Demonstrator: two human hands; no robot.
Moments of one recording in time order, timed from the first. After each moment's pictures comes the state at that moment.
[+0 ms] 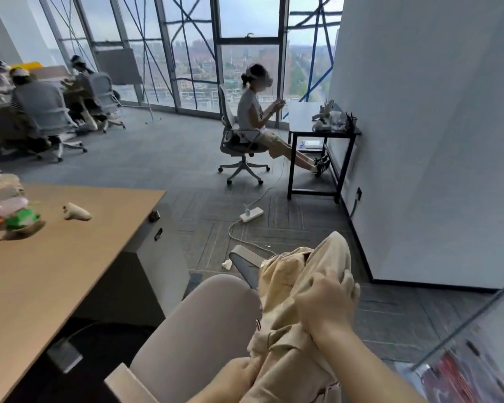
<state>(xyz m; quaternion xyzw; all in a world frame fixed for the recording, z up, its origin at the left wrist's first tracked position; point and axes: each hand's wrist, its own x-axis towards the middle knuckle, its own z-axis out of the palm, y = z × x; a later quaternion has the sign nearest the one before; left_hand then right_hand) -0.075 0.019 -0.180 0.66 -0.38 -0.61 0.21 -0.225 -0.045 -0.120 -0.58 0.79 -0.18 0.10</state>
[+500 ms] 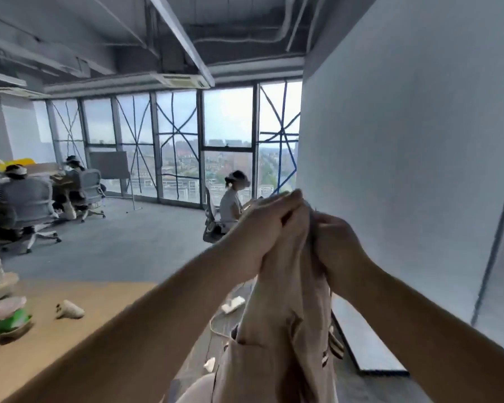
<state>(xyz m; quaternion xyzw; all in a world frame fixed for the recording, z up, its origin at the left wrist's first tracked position) -0.067 0.066 0.227 0.30 -0.62 -0.54 0.48 -0.196 0.049 0.195 -0.54 0.44 -0.58 0.42</state>
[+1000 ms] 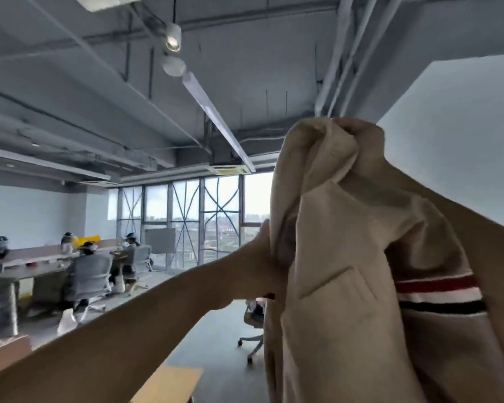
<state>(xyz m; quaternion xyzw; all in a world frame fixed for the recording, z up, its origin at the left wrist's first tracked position) 0.037 0.164 0.328 0.44 -0.76 -0.25 0.41 -0.113 0.137 0.436 -0.52 0.03 -0.66 0.54</state>
